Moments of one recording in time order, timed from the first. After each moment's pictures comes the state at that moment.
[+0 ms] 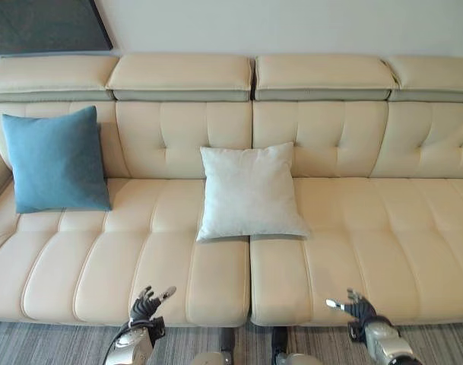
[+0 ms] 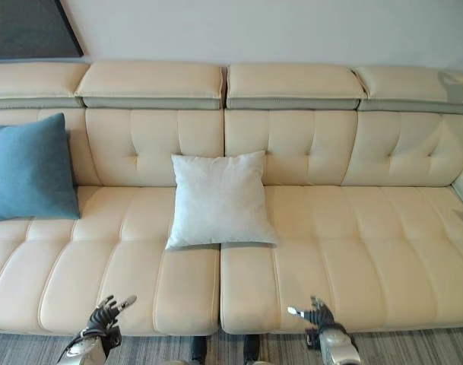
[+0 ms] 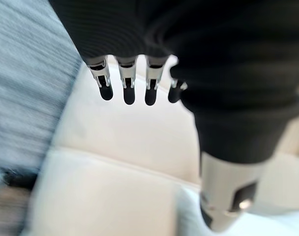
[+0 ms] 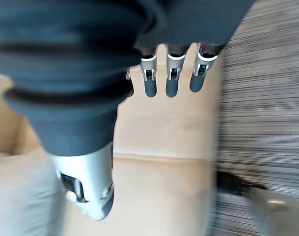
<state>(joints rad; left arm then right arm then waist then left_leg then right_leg) 0.03 0.29 -0.01 0.88 -0.40 0.00 0.16 -0.06 -0.31 0.10 0.99 0.18 0.07 -0.10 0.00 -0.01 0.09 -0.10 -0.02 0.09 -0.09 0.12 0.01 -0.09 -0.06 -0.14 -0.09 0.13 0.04</state>
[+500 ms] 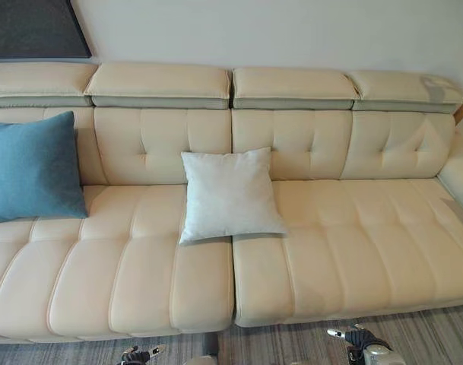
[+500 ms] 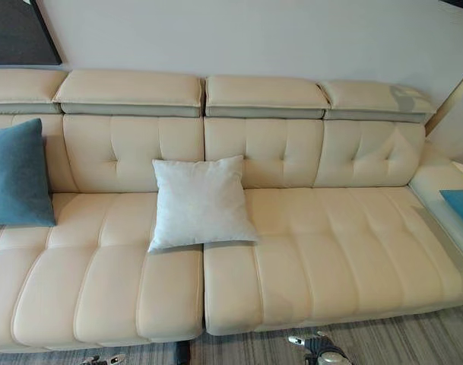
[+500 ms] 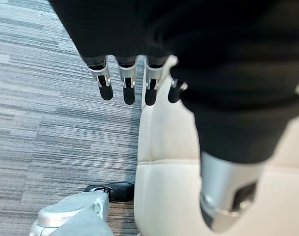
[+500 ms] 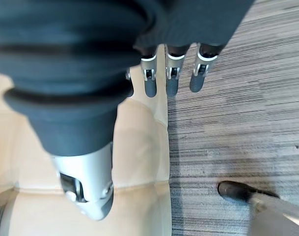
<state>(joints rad) 0.03 0.29 -0.04 1.19 -0.28 0.02 0.13 -0.12 -0.28 0.11 1.20 0.18 0.05 -0.10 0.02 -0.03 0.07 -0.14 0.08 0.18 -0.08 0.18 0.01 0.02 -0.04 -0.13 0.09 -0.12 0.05</state>
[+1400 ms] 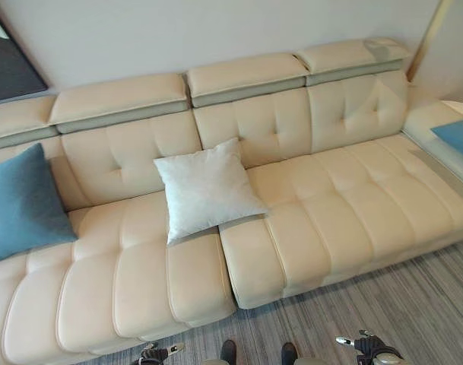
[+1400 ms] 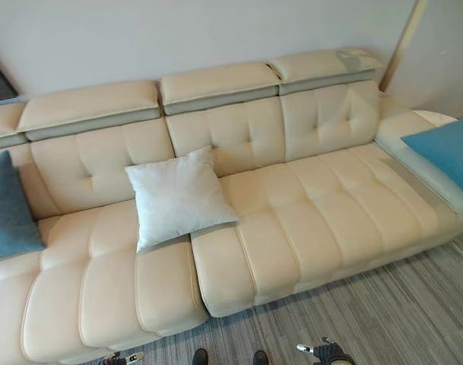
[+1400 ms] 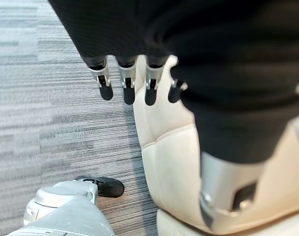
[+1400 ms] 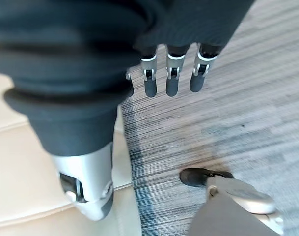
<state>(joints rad) 0.03 0.23 -0.08 1.16 -0.25 0.03 0.12 -0.05 -0.30 0.11 1.17 0.17 0.05 -0.10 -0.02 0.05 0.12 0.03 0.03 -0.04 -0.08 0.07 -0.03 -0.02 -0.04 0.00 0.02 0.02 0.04</state>
